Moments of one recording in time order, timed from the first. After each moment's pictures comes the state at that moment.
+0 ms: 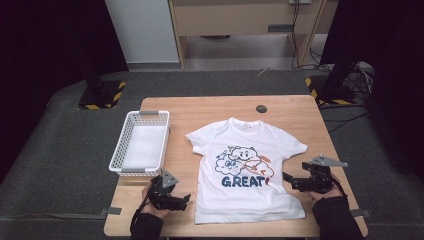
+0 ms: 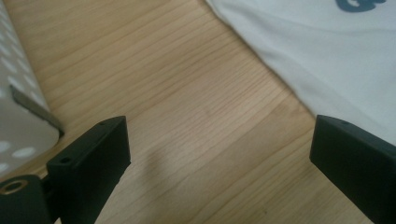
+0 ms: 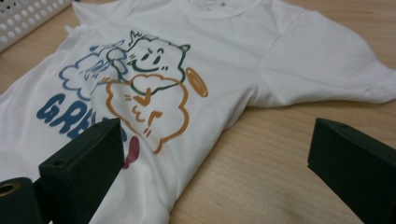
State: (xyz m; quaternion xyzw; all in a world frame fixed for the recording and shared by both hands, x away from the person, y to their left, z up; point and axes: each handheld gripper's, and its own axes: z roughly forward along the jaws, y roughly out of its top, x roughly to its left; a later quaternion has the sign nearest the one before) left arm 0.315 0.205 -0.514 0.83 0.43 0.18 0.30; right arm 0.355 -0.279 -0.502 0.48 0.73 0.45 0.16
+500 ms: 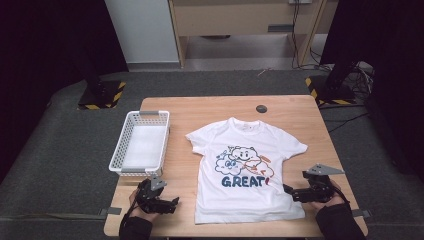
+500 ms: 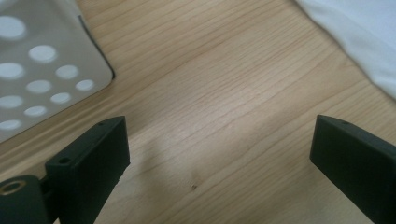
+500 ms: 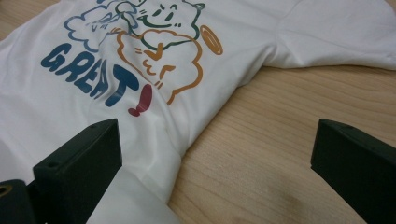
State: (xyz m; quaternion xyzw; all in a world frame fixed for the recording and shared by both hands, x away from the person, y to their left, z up) left arm 0.305 0.236 -0.517 0.83 0.45 0.18 0.28; right arm 0.334 -0.278 -0.509 0.46 0.78 0.41 0.15
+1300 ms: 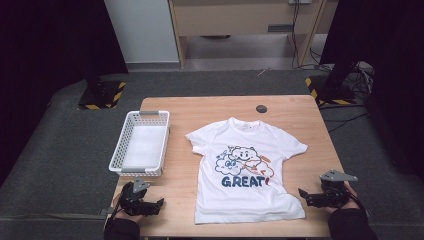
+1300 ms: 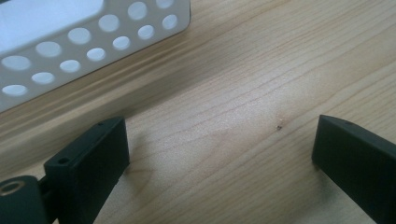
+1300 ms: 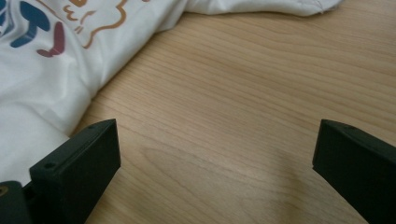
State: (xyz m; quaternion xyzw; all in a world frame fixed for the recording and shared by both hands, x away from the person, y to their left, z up) left arm 0.300 0.284 -0.527 0.81 0.48 0.19 0.27; right arm 0.325 -0.320 -0.527 0.48 0.78 0.35 0.20
